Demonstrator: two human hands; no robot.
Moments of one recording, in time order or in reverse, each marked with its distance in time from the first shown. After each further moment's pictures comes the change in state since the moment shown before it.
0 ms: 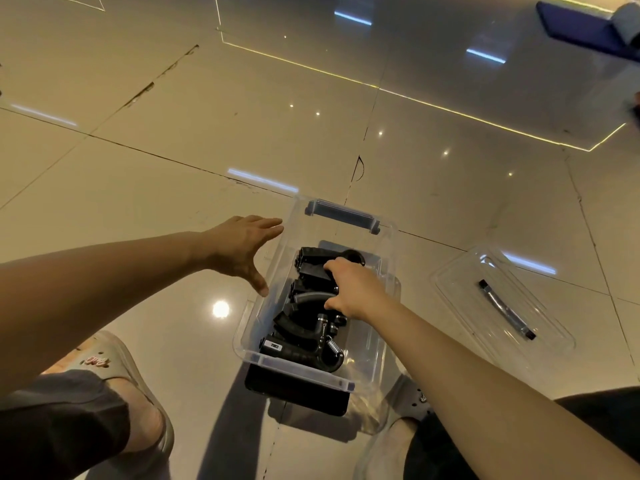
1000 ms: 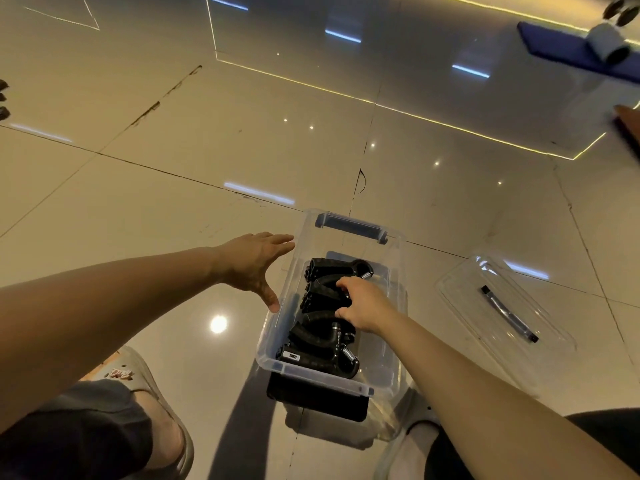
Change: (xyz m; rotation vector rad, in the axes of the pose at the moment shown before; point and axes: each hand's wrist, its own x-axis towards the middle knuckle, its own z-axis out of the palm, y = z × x) left_hand -0.014 -0.006 0.000 -0.028 0.003 0.076; right_hand -0.003 -0.011 0.013 0.159 -0.024 0.144
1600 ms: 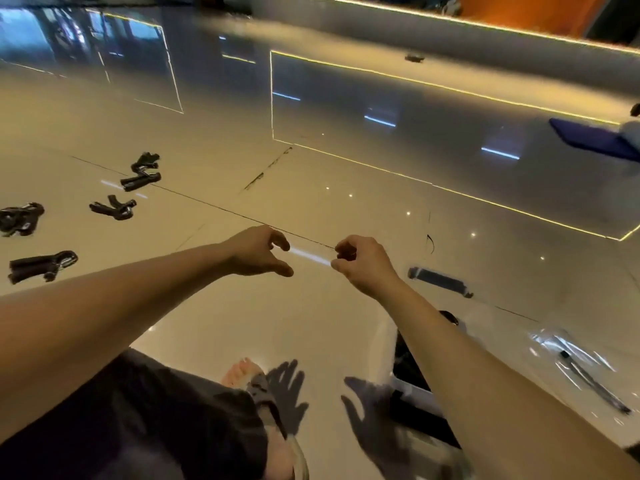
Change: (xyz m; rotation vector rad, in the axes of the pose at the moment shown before) left_hand -0.228 -0.117 -0.055 -0.522 0.367 -0.372; right_hand -0.035 -0.280 -0.038 0.368 0.353 -0.230
